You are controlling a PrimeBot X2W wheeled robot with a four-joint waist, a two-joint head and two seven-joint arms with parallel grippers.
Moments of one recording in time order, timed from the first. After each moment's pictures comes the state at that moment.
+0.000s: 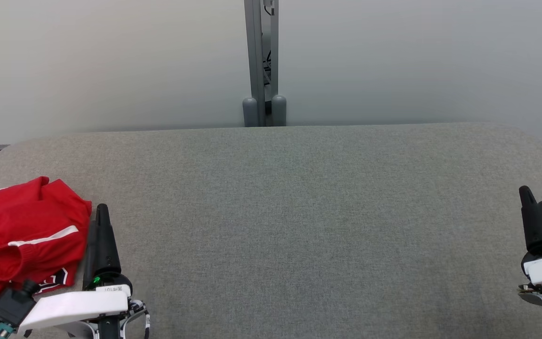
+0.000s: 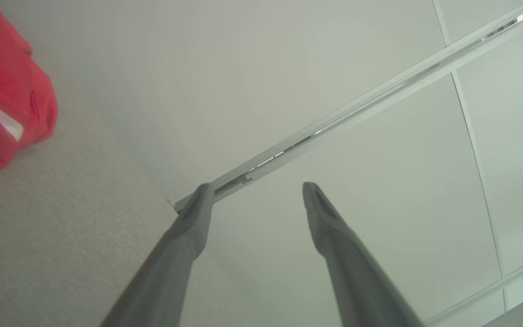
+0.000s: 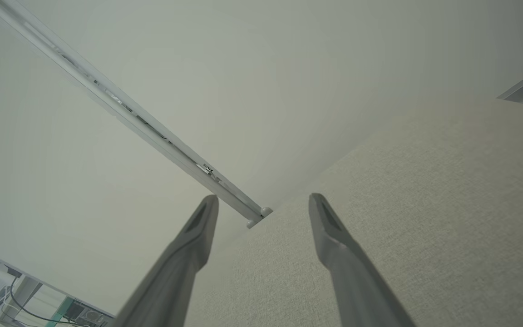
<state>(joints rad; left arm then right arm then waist) -0.05 0.05 -0.04 0.16 -1.18 -0.10 -0.26 -0.14 -0.07 -0.25 0.17 0.82 0.13 0.14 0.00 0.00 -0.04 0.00</state>
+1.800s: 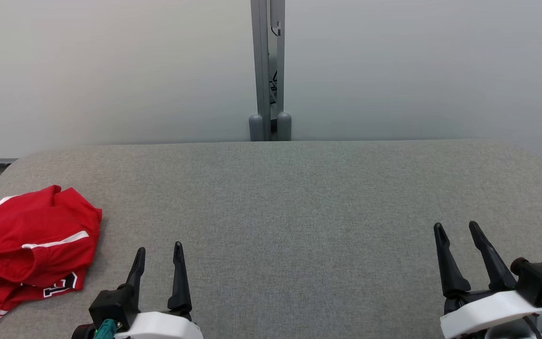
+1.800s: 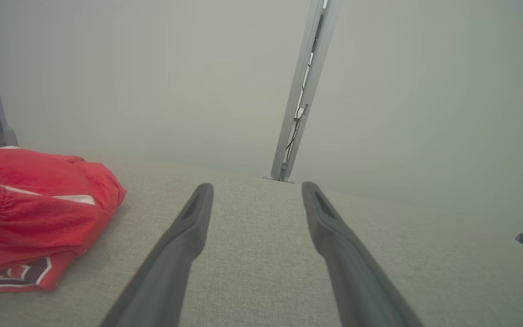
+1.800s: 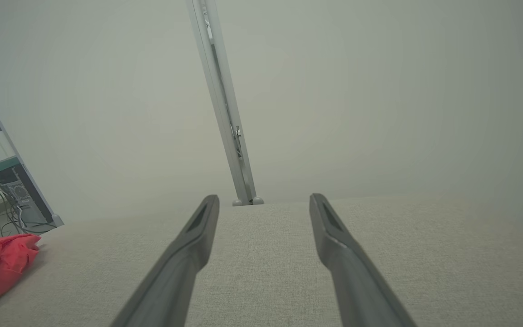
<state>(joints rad) 0.01 0.05 -0.24 0.20 -0.39 0.21 -0.26 -0.01 -0.05 0.03 0.13 0.29 0.13 -0.16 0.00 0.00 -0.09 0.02</state>
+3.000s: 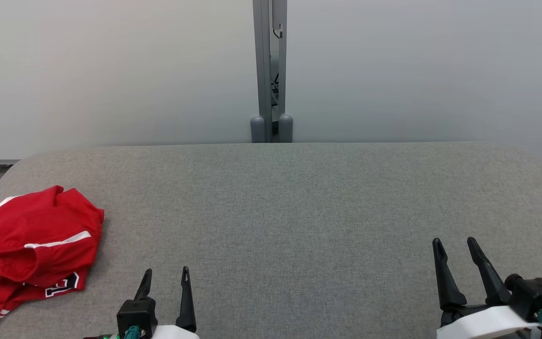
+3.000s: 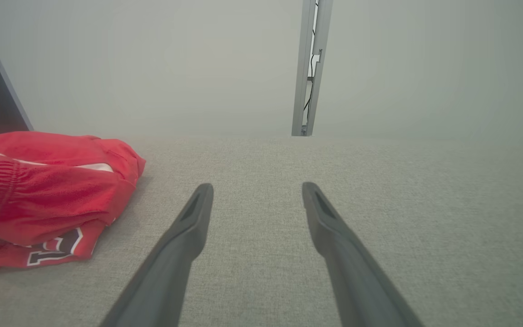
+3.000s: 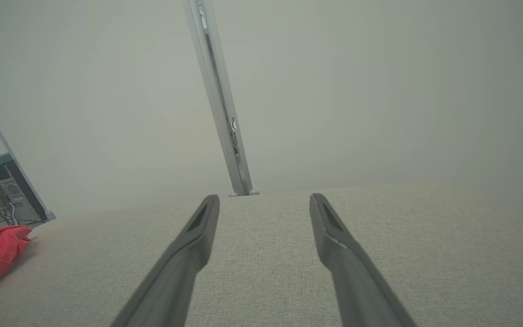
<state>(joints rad) -0.01 0.05 -0.27 0.38 -0.25 0.26 -0.26 0.00 -0.05 0.05 0.24 0.27 0.13 -0.26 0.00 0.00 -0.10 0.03</state>
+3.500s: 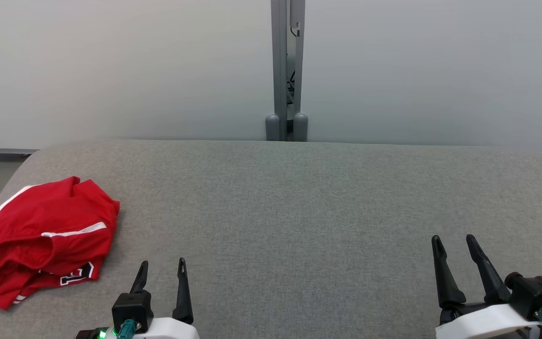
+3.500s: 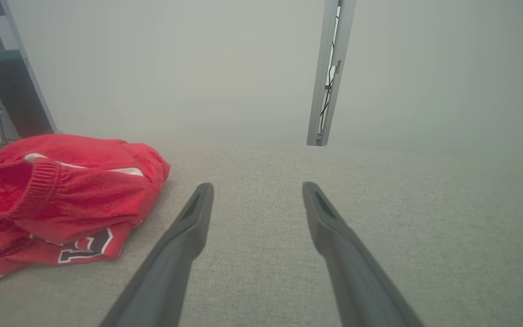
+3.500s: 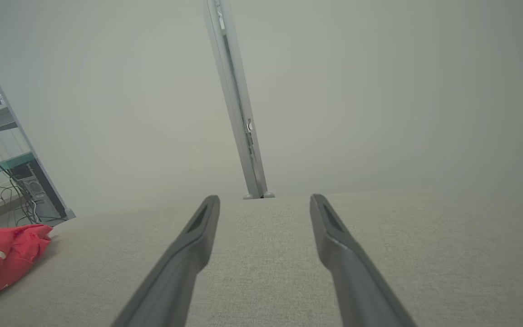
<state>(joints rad) -0.03 0.05 -0.26 0.37 -0.25 0.26 -0.26 -0.01 -0.05 0.06 0.24 0.29 0.13 -0.26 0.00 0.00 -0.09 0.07</state>
